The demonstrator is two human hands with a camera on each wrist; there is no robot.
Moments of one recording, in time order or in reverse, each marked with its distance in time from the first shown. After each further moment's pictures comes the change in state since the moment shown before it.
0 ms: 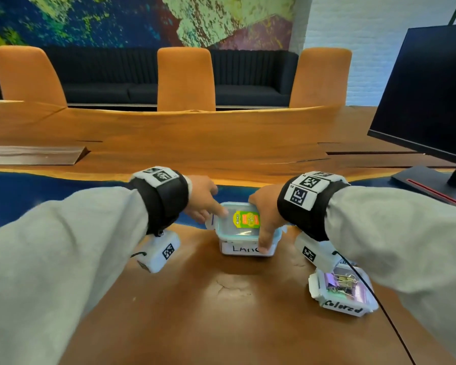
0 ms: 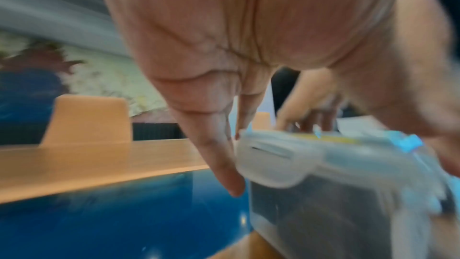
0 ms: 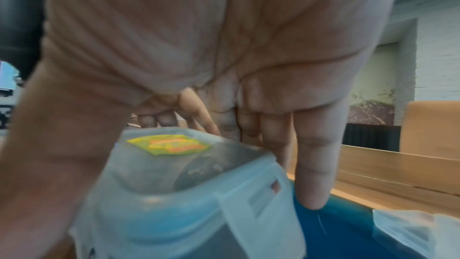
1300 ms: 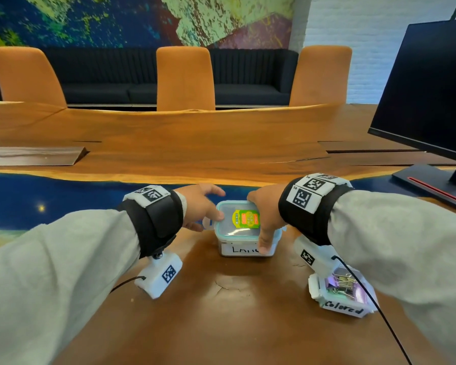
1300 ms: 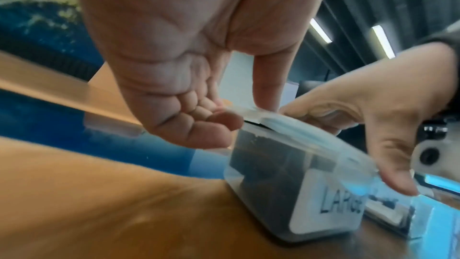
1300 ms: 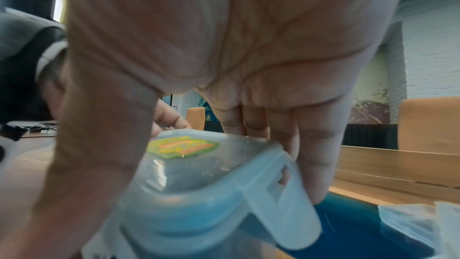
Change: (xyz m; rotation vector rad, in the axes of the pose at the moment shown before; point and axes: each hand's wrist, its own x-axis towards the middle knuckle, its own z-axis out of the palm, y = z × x) left_hand 0.002 -0.015 0.025 -0.477 0.107 -0.039; right_hand -0.011 -0.003 0.001 0.011 0.030 0.011
